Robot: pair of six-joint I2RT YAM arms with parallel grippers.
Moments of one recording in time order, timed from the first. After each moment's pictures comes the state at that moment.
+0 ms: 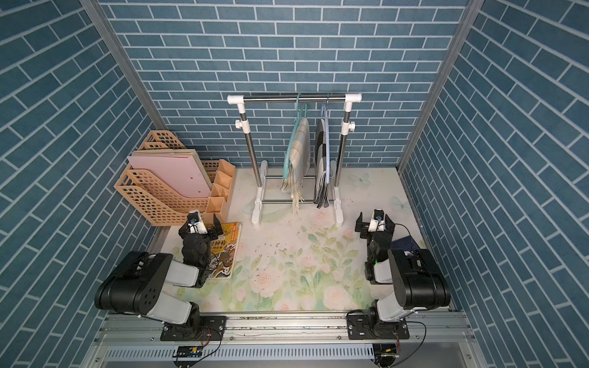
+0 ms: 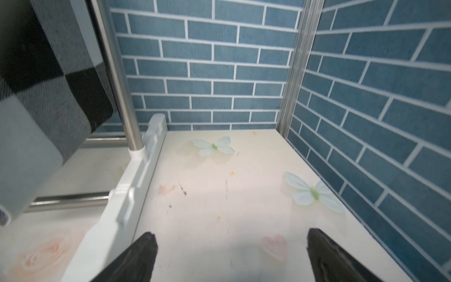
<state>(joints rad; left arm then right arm) -0.11 1.52 0.17 1.26 -0.41 -0.01 0.06 1.53 0.20 1.26 0.16 -0.06</state>
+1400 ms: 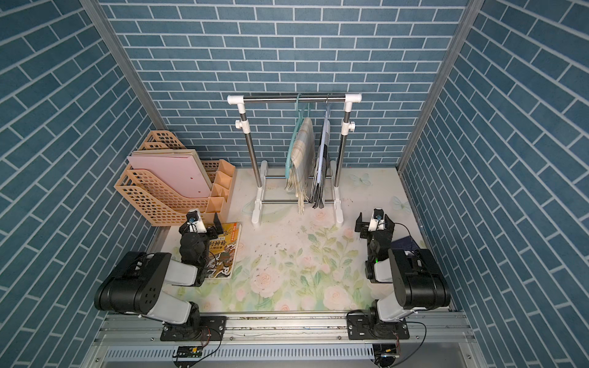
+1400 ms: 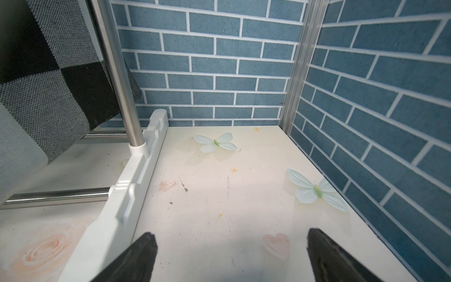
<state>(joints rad) -0.07 1.51 0.18 1.25 -0.28 -0.03 0.06 1.53 0.20 1.22 0.14 -0.06</state>
